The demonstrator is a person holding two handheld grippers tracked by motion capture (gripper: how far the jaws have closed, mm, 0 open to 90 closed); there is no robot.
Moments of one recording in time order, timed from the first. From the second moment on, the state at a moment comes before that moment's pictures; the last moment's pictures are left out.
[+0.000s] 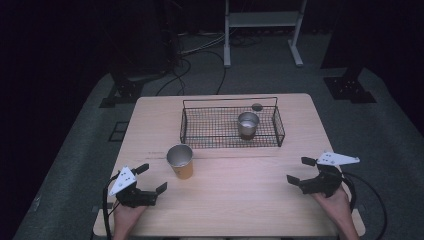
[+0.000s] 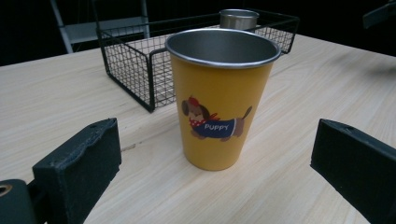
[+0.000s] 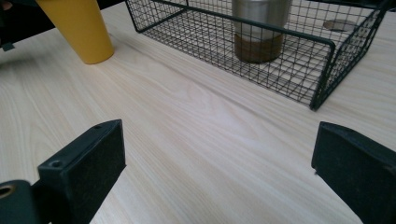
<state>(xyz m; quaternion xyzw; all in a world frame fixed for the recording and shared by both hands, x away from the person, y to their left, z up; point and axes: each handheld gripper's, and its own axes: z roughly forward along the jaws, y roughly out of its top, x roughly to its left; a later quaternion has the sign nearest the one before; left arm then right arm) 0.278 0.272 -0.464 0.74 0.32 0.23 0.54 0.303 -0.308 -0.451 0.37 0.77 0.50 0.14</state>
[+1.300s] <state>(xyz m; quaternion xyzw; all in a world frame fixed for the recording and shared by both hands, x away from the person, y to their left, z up) 0.325 0.245 -0.445 0.80 0.29 0.18 0.49 0.285 -0.319 -0.485 0.39 0.77 0.50 0.13</state>
